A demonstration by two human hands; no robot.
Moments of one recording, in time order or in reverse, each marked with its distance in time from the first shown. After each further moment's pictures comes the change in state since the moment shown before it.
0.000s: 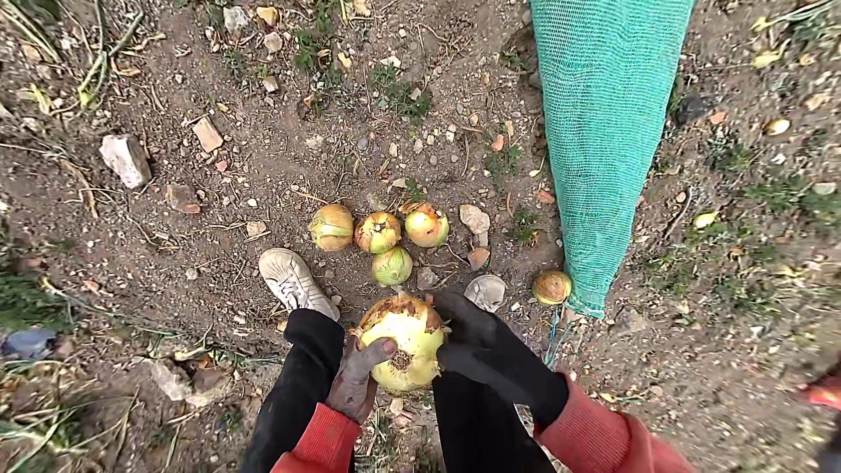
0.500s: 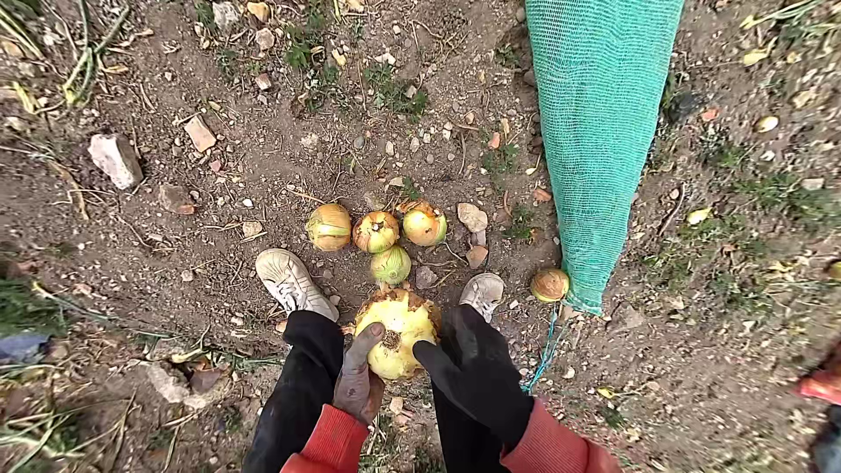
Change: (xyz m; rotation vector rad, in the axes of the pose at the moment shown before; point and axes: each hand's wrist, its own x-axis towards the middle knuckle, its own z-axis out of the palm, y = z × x) left_hand 0.005 0.004 0.014 -0.131 0.100 -0.077; right_hand -0.001 0.020 0.043 -0.540 0.593 -0.280
